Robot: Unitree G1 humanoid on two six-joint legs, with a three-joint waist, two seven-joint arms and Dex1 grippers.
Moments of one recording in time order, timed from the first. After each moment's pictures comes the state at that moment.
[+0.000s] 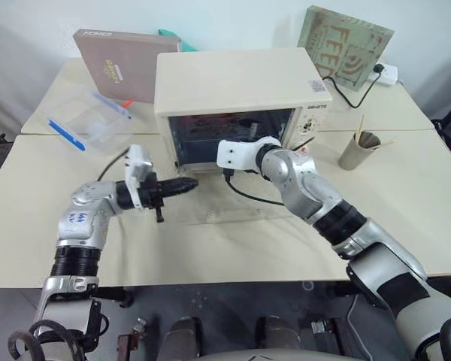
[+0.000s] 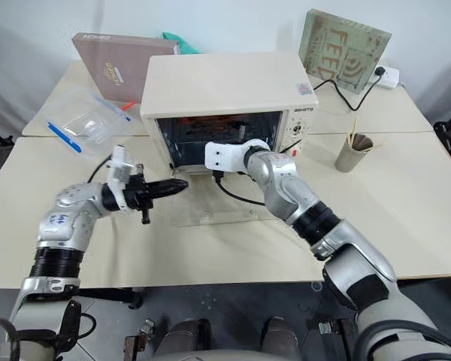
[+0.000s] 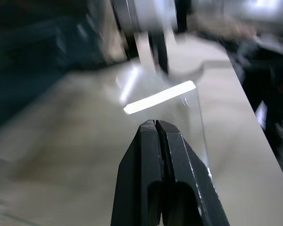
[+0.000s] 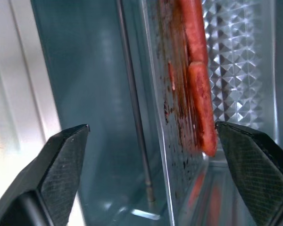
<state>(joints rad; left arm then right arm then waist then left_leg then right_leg) -0.56 0.53 0.15 0.23 -0.48 0.35 -1.16 -1.06 -0.36 0.67 0.38 -0.58 0.37 0.39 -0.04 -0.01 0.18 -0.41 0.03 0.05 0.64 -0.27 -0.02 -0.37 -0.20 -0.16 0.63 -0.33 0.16</state>
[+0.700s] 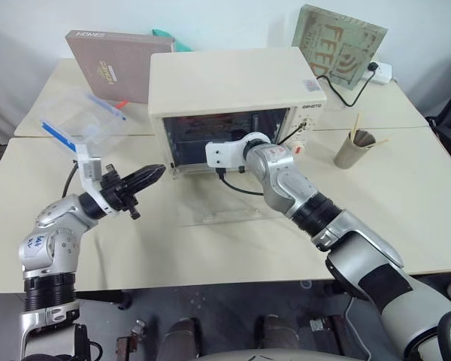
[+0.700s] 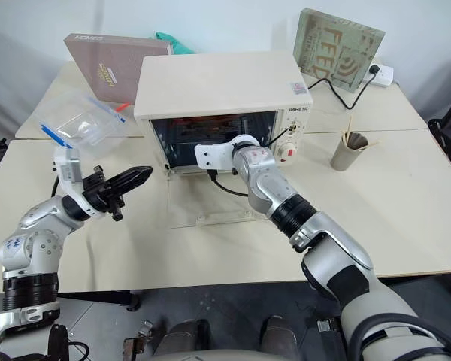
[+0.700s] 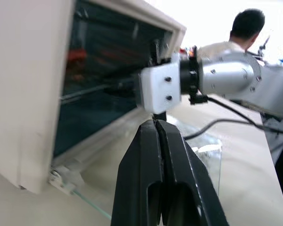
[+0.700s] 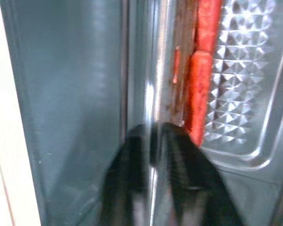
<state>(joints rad) -0.40 0.55 0.35 0.05 -0.67 0.49 -1.00 -1.11 -0.27 0.68 0.46 -0.80 0.41 0.42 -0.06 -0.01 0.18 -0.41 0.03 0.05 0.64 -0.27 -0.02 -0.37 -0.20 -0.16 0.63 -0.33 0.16</state>
